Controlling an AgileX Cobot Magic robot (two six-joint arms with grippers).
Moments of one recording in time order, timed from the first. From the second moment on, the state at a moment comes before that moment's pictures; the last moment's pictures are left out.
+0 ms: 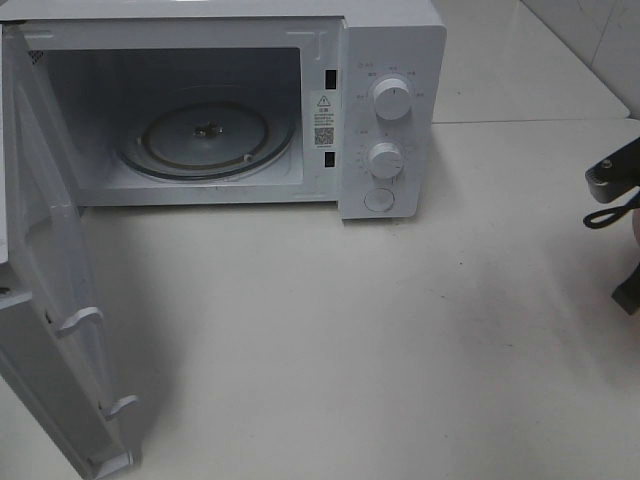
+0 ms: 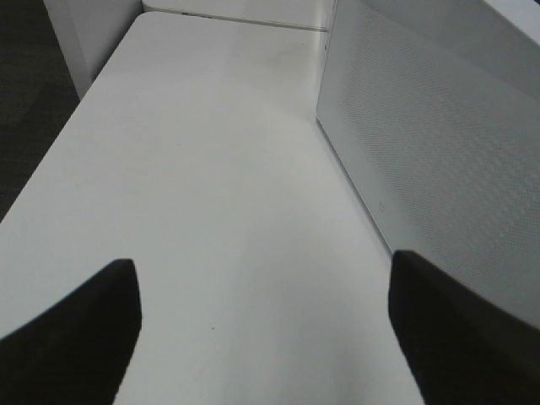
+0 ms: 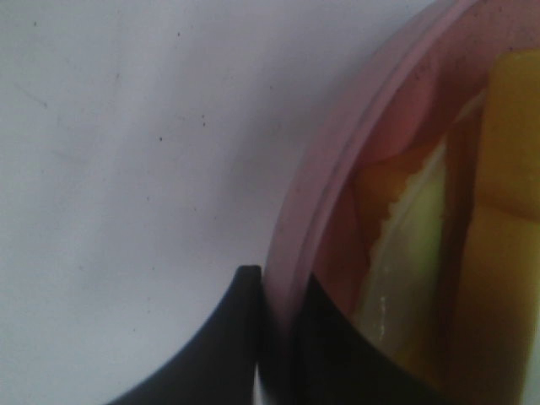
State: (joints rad) left arm 0.01 0.00 -0.52 0.06 1.08 -0.13; right arm 0.11 1.47 -0.70 -0.49 0.58 0.05
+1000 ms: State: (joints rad) left arm 0.01 0.00 -0.52 0.06 1.08 -0.13; right arm 0.11 1.73 -0.78 -0.57 0.44 0.42
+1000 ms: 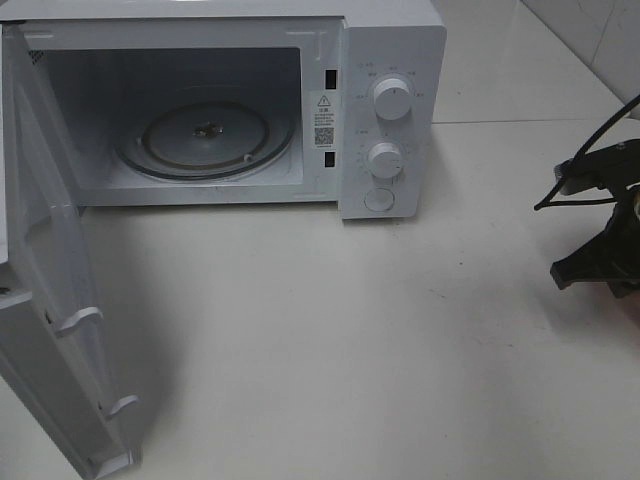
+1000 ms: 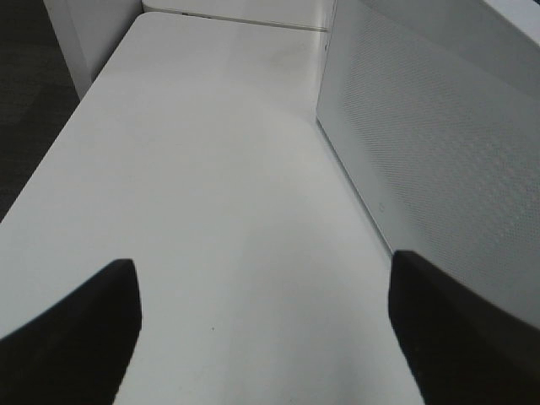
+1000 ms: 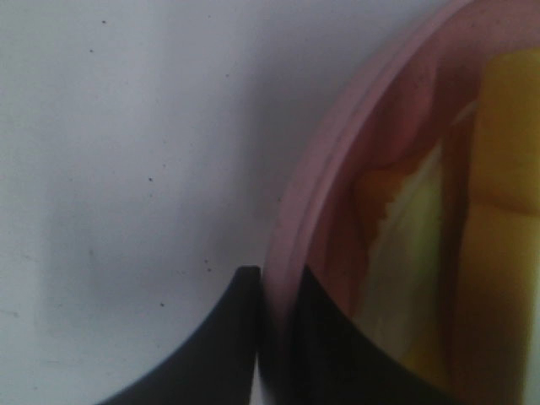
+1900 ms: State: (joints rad) left arm 0.01 0.00 -0.52 0.06 1.08 -0.13; right arm 0.11 1.64 -0.84 -0.27 0.37 0.28
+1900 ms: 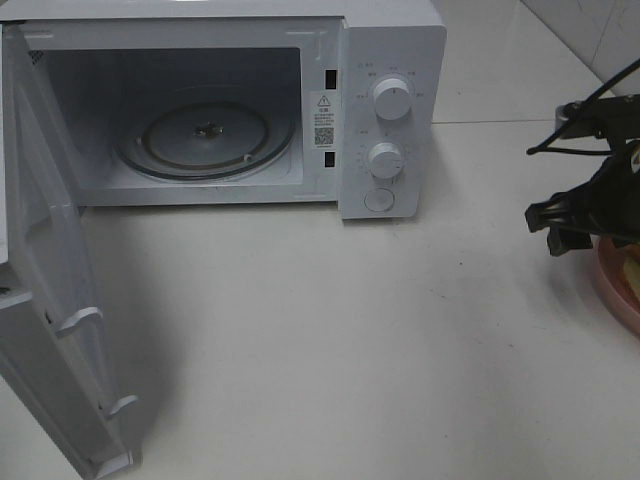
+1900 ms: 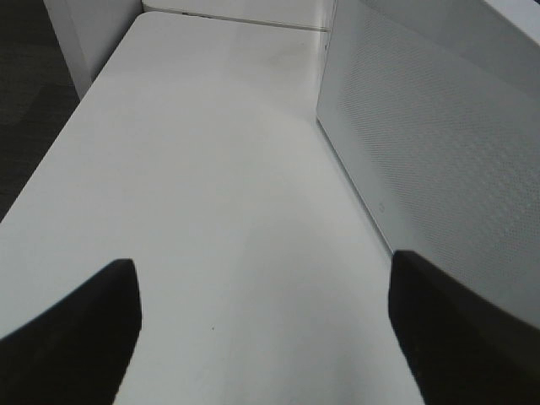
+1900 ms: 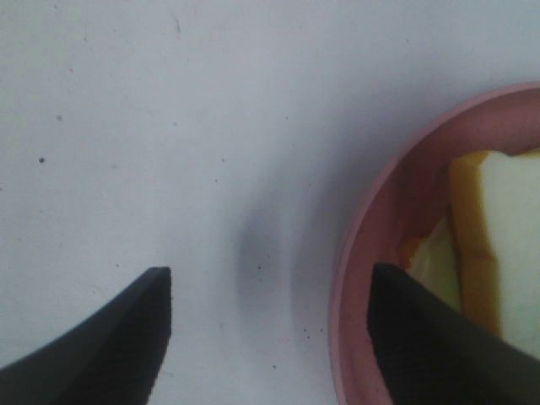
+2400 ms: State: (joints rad) left arm 0.01 0.00 -0.52 0.06 1.08 -0.13; right arm 0.10 1.63 -1.18 -0.17 0.79 0.13
